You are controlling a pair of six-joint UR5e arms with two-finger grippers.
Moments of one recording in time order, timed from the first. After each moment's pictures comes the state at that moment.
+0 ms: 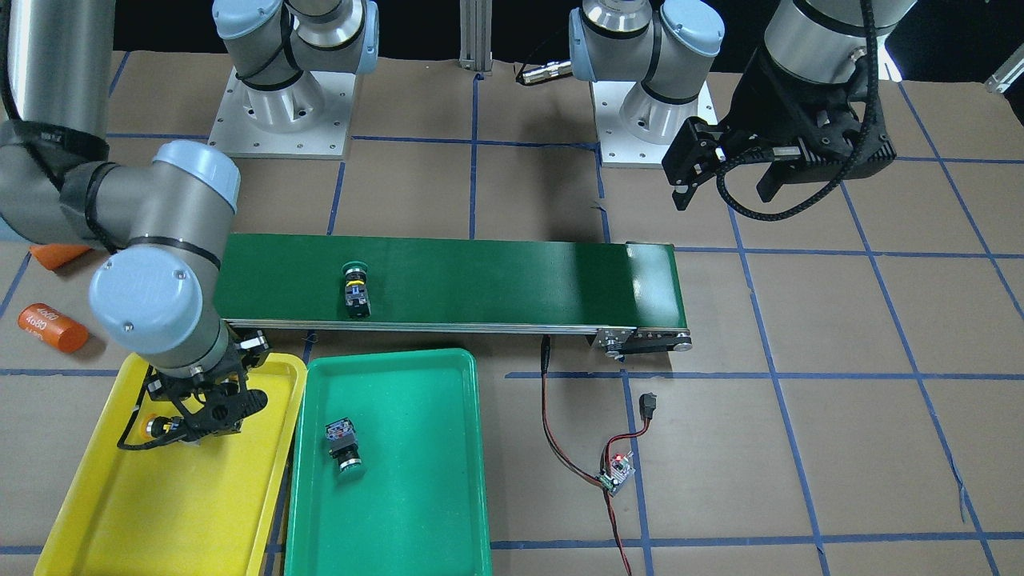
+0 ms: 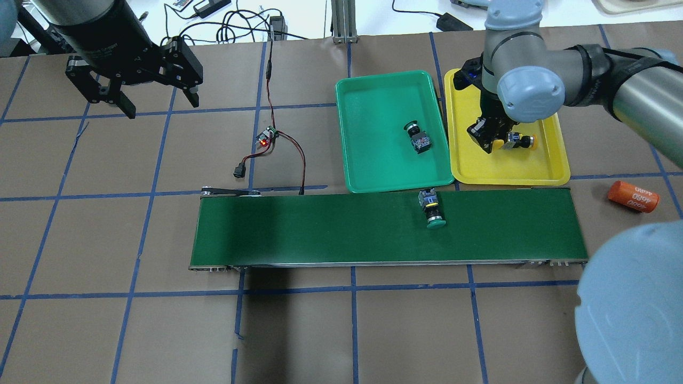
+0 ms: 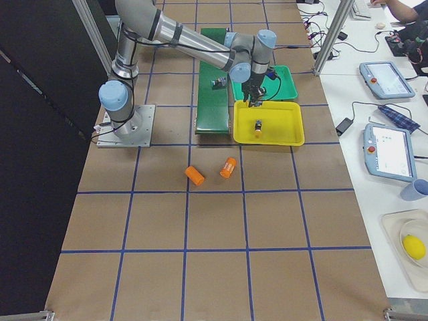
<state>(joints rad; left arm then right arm) -1.54 -1.62 -1.42 -1.69 1.56 -0.12 1.53 -1.11 1.58 -1.93 -1.77 -0.57</state>
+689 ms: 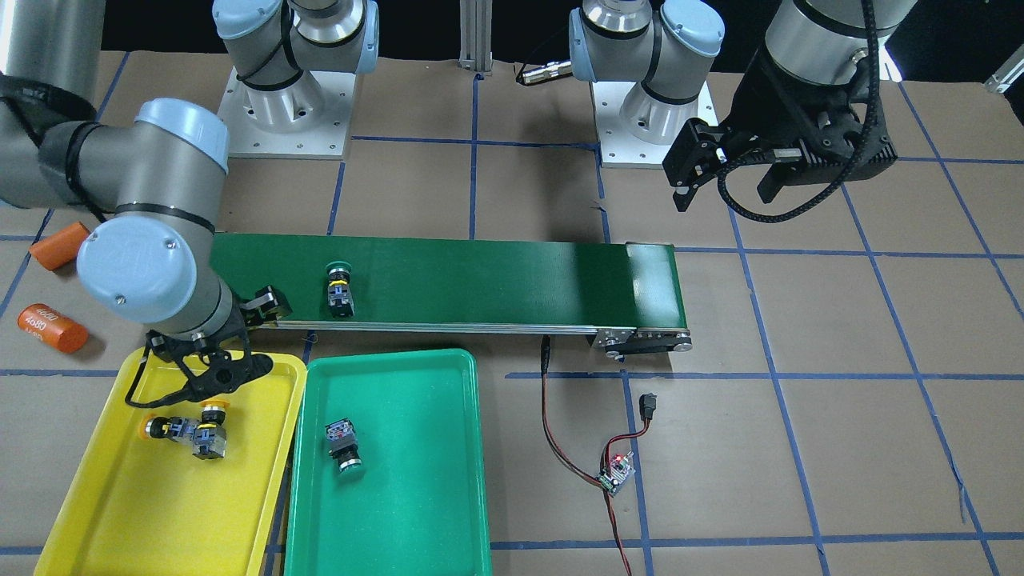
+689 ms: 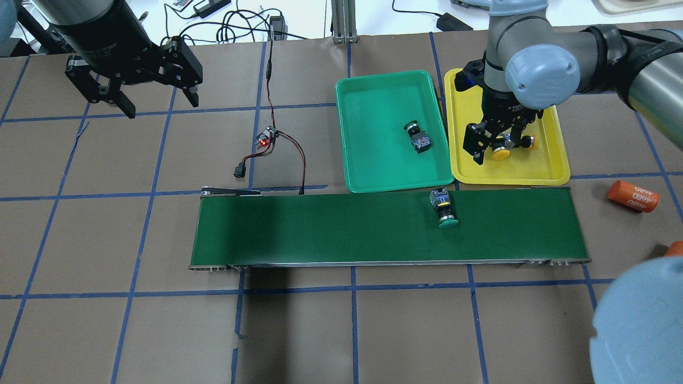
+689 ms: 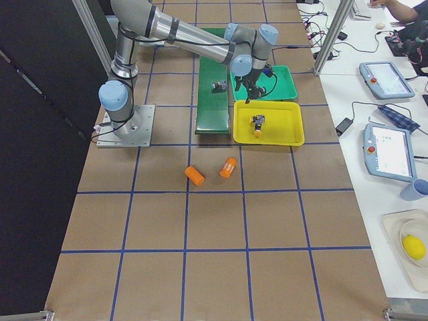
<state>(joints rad) -1.54 -1.62 -1.42 -1.69 1.56 -0.12 1.55 -1.23 1.63 -1.72 -1.71 -0.46</state>
